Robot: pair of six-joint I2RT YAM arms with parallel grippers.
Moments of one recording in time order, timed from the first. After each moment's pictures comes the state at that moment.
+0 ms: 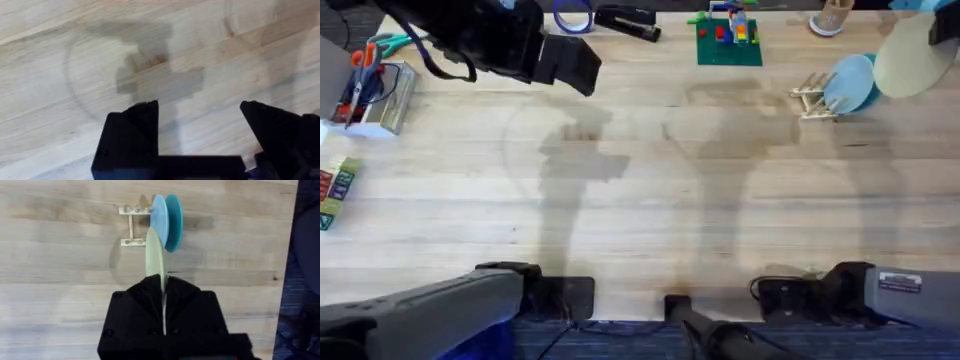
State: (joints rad) left arm -0.04 1.38 1.52 -1.35 0.26 0.19; right arm -0.30 1.48 1.68 -1.25 0.01 -0.40
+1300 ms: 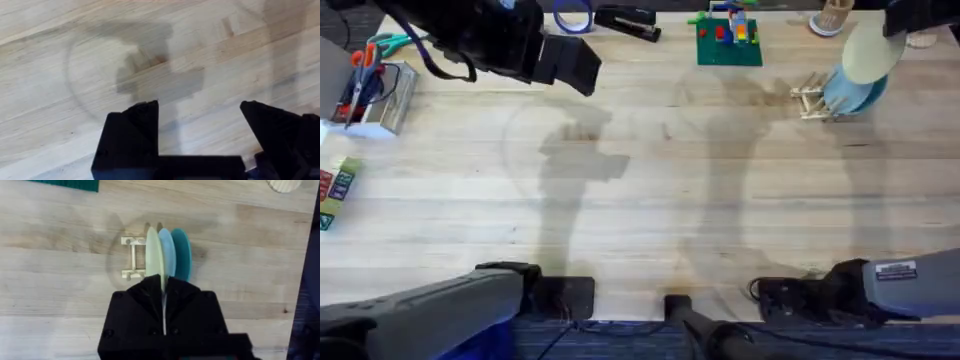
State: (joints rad) left arm -0.04 1.38 1.52 -1.35 0.26 0.19; right arm -0.24 1.65 1.68 -1.08 0.02 -0.37
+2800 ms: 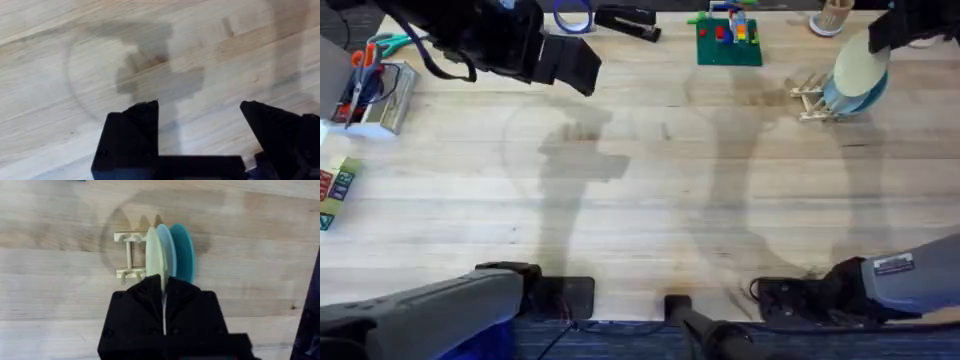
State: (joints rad) left arm -0.04 1.38 1.52 -1.35 0.26 0.19; right arm -0.24 1.74 1.68 -1.07 0.06 -0.36
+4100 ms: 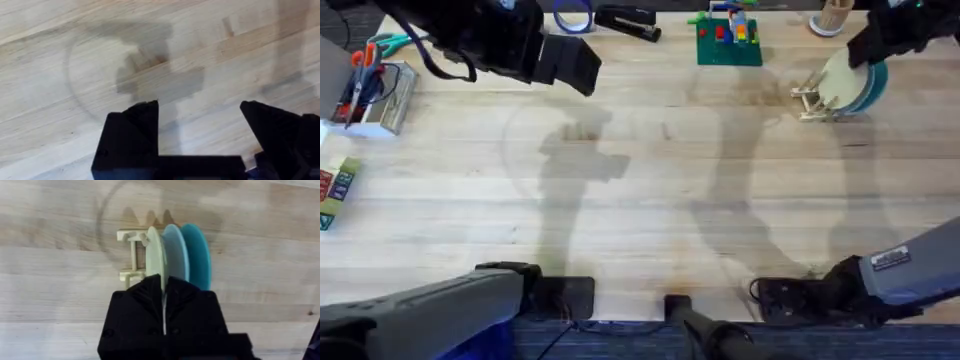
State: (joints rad) left arm -0.04 1.38 1.52 -1.35 0.26 0.19; right arm -0.23 1.84 1.68 -1.06 0.06 -0.35
